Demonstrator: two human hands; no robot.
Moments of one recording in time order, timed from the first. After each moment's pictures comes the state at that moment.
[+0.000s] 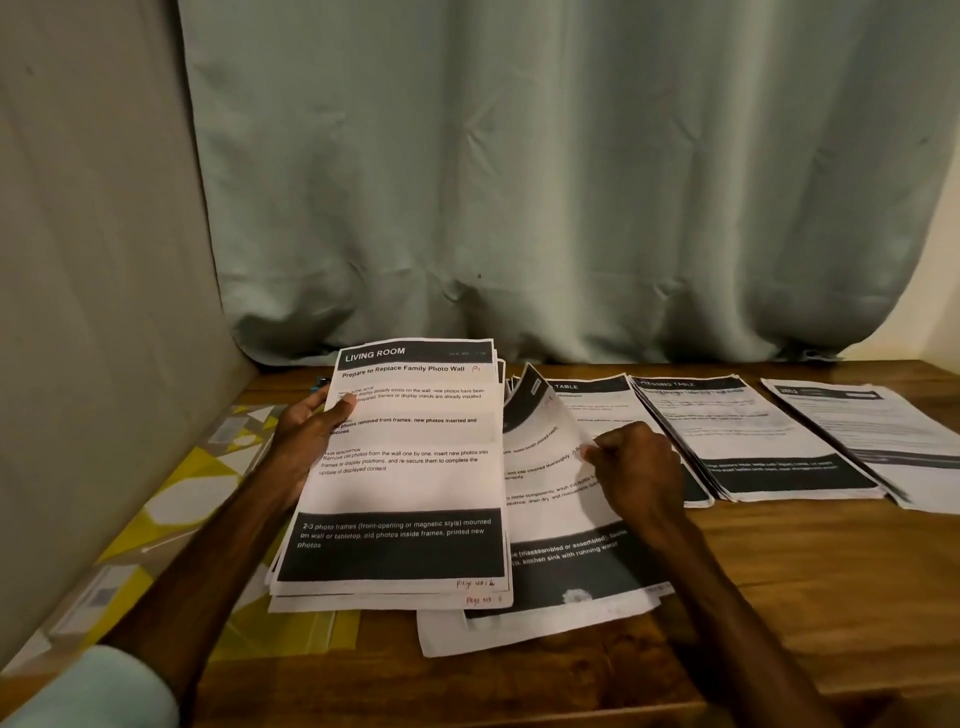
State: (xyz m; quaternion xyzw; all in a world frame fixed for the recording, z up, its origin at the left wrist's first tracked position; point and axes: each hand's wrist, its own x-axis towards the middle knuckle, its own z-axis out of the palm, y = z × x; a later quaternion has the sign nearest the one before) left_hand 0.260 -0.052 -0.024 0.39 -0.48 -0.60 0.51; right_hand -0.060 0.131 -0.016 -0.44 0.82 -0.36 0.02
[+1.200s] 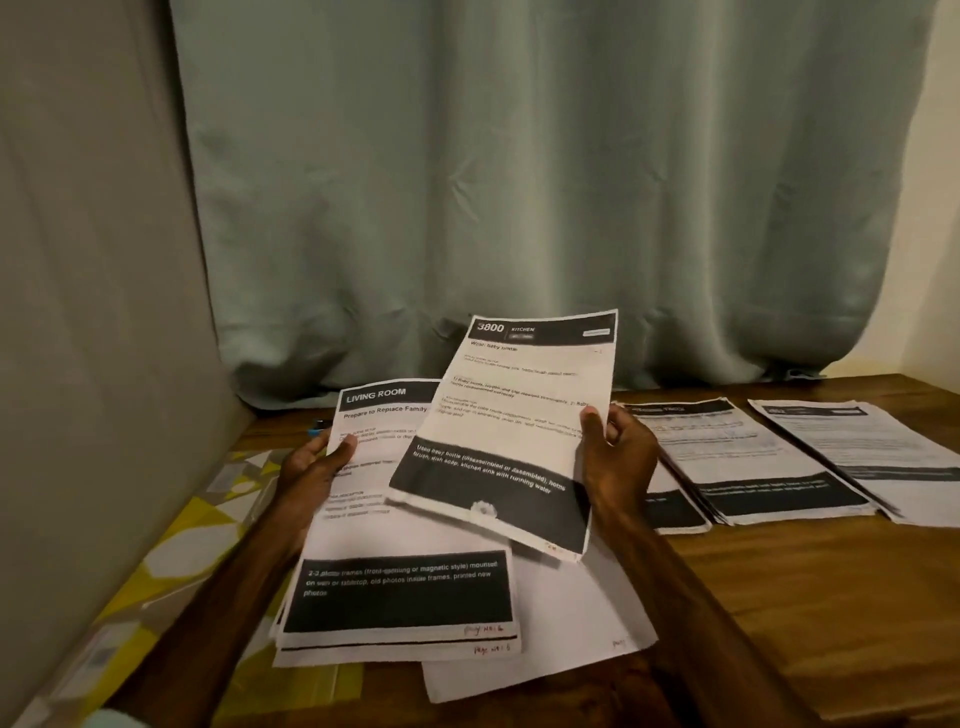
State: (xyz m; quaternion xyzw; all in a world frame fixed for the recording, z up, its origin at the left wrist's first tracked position) left_hand 0.256 -0.038 -0.018 0.40 -0.50 -0.57 0.51; right_hand -0.032 0.095 0.003 -0.29 0.61 -0.73 0.08
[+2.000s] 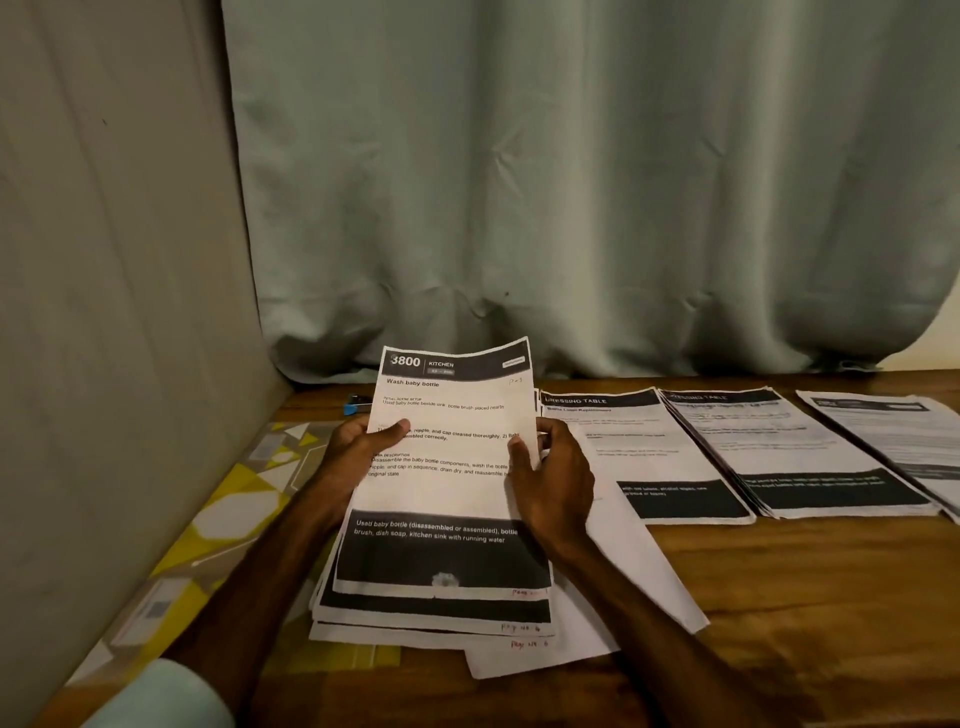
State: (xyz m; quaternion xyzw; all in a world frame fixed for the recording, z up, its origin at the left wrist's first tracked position) left_hand 0.258 -0.040 -0.018 0.38 -0.53 -0.61 0.45; right_hand 0.054 0.070 -0.038 -0.42 0.69 -0.59 0.05
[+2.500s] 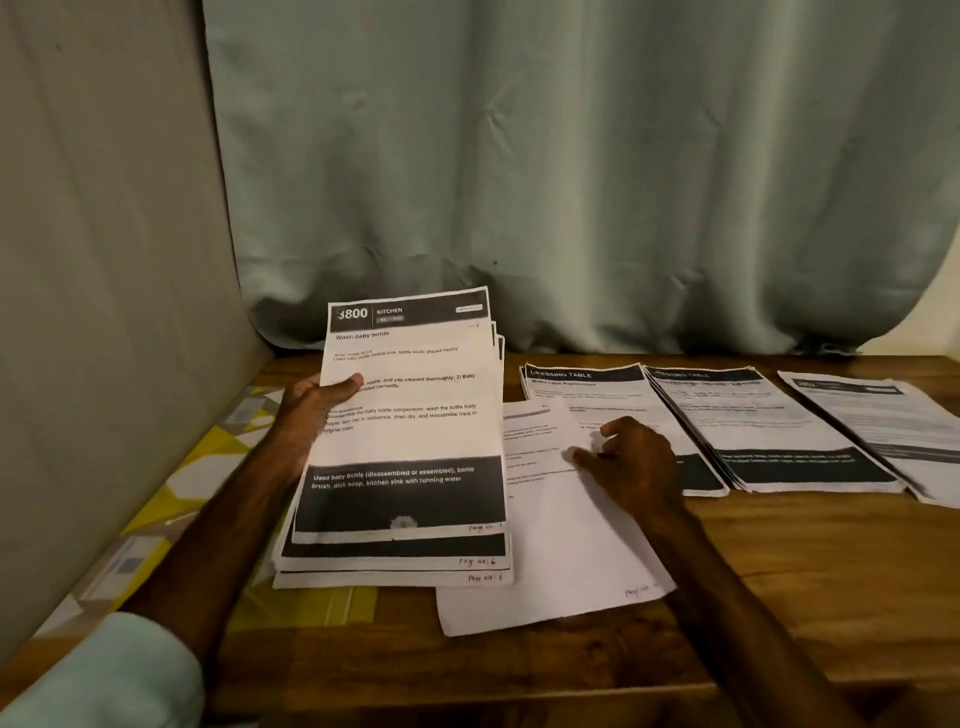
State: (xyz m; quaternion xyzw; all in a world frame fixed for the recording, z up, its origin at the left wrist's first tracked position) left_hand 0.275 -0.052 -0.016 0.39 -0.49 -0.60 0.50; right_hand -0.057 0.121 -0.035 -0.47 0.80 -0.37 0.03
